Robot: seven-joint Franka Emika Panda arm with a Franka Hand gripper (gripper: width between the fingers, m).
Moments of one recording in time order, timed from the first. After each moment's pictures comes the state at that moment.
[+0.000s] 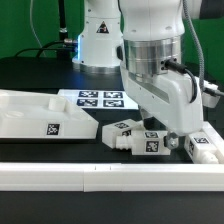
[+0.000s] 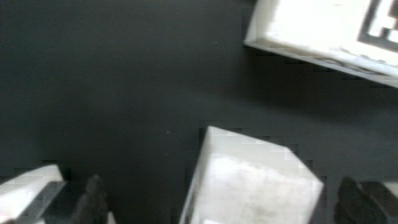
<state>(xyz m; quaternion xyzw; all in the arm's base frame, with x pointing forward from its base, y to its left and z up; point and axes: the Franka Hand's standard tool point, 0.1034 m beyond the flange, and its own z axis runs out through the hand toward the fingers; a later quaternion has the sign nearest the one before) 0.566 0.064 0.021 -0.80 0.60 0.04 0.06</state>
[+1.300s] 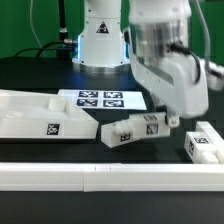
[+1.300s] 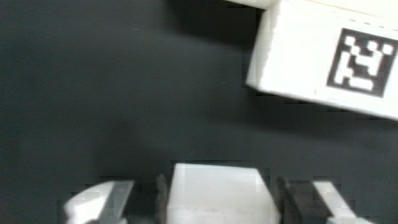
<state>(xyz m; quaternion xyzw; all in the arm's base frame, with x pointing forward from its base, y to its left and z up) 0.540 0.072 0.064 -0.76 0.64 0.08 0.06</state>
